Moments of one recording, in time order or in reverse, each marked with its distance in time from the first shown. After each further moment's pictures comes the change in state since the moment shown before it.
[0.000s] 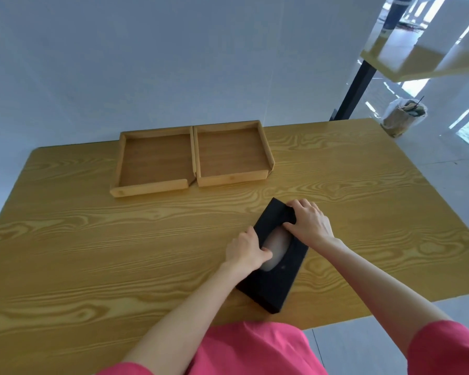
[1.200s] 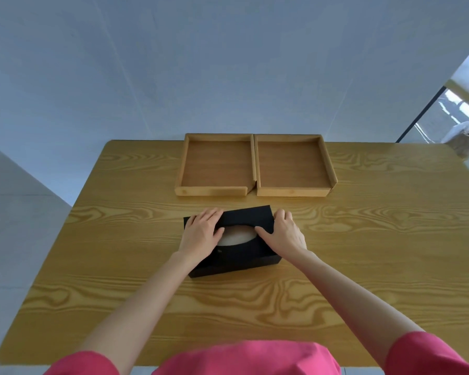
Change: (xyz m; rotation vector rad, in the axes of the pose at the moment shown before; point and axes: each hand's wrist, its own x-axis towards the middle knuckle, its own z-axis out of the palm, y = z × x) left_hand 0.006 -0.195 -0.098 0.118 0.364 0.103; right_hand 0.019 -0.168 0.058 0.193 -0.124 -0.016
